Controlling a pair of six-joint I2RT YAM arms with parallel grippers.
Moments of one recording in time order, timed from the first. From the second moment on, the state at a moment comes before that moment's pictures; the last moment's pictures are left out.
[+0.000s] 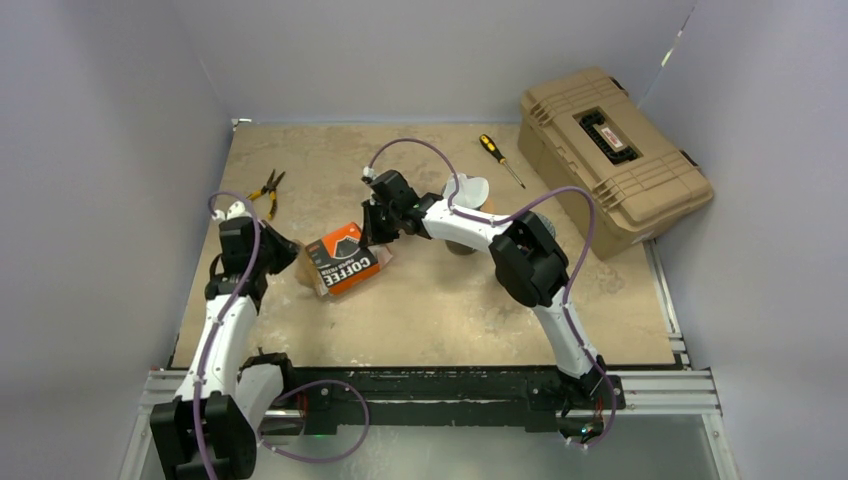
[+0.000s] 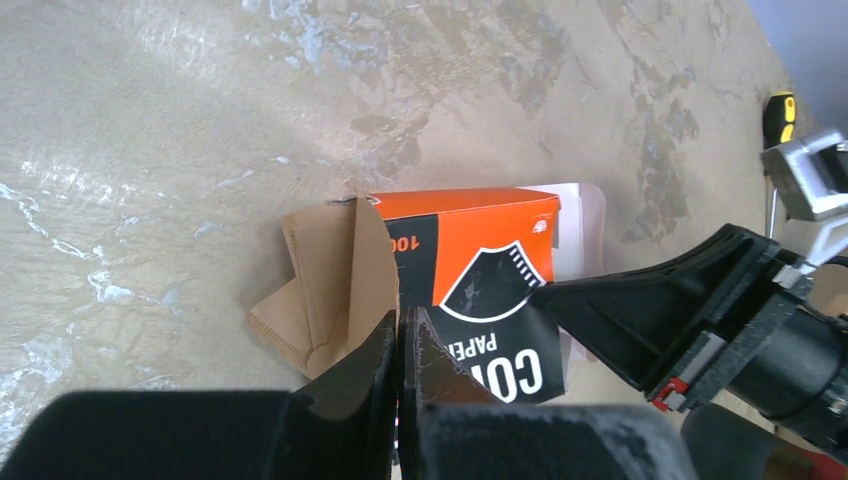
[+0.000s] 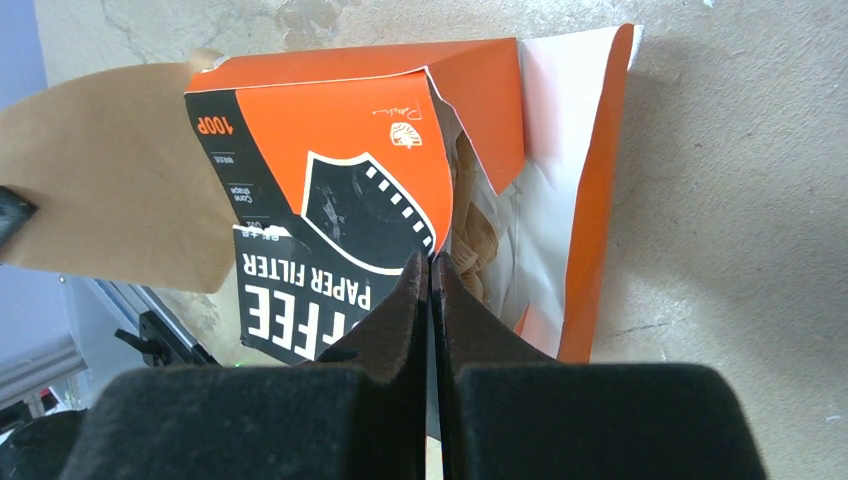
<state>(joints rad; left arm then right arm) 0.14 0.91 0.55 -0.27 0.14 -0.62 0.82 2.24 1.73 -0.27 -0.22 0.61</state>
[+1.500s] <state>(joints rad) 0.03 0.84 0.85 -0.22 0.54 -0.34 0.82 1.65 1.92 -0.35 -0.23 0.40</state>
